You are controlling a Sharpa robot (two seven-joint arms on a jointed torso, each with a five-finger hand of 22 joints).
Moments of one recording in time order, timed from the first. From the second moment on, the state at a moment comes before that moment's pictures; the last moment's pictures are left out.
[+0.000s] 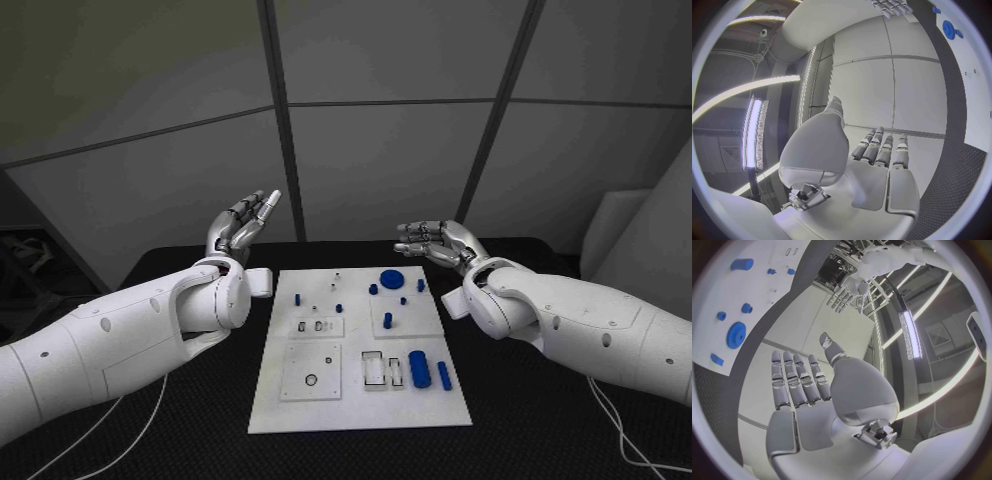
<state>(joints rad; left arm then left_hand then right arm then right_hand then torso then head) 1.10 -0.71 0.05 1.30 0.10 -0.54 0.55 1.27 -0.07 -0.07 0.29 0.11 0.31 0.14 0.05 0.04 0.38 0.11 0.08 0.05 0.19 0.11 0.02 0.03 0.21 0.17 0.21 0.04 0.04 1.07 -0.69 0.04 1.26 -0.53 -0.41 0.30 1.26 0.10 0.08 -0.23 0.14 0.68 0.18 0.13 0.07 0.74 0.21 0.11 0.06 0.75 0.19 0.14 0.06 0.16 0.60 0.28 0.26 0.13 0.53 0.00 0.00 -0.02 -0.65</state>
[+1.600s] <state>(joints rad) 1.10 -0.90 0.06 1.65 0.03 -0.42 0.53 1.32 0.03 -0.13 0.18 0.12 0.50 0.16 0.14 0.06 0.65 0.19 0.20 0.06 0.50 0.17 0.06 0.05 0.19 0.37 0.28 0.17 0.09 1.21 -0.59 0.04 1.21 -1.60 -0.18 -0.11 1.24 -0.02 0.24 -0.28 0.17 1.03 0.16 0.06 0.07 1.13 0.10 0.07 0.07 1.47 0.00 0.88 0.63 0.10 1.34 0.12 1.31 1.07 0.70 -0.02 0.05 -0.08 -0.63</state>
